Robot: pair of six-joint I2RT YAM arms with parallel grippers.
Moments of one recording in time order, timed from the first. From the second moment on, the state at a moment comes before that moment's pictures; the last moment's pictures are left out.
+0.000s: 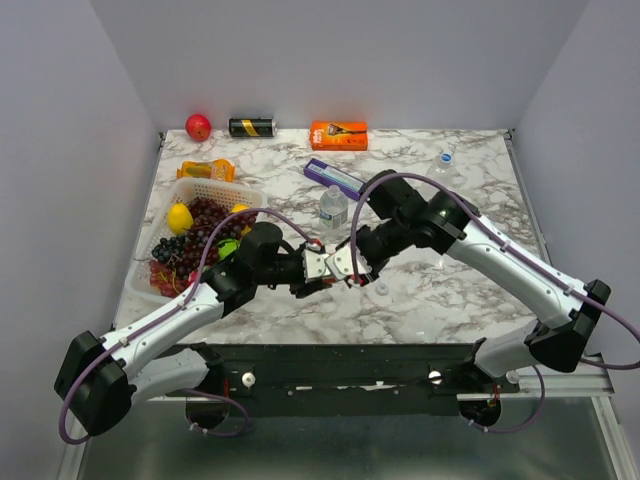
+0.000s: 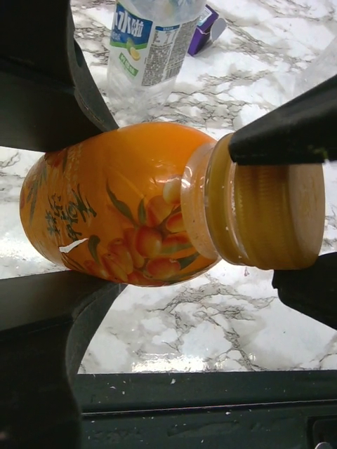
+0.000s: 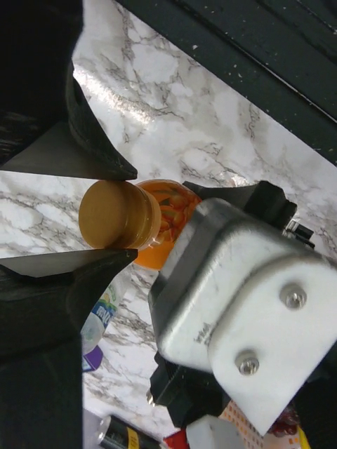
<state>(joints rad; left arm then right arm) -0.73 1.04 0.68 -0.09 0.58 0.54 0.87 1.43 1.54 -1.10 -0.57 -1.37</state>
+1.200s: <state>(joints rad) -0.73 0.95 0.60 0.00 0.36 0.31 0.55 1.60 1.85 -1.15 -0.84 -0.77</state>
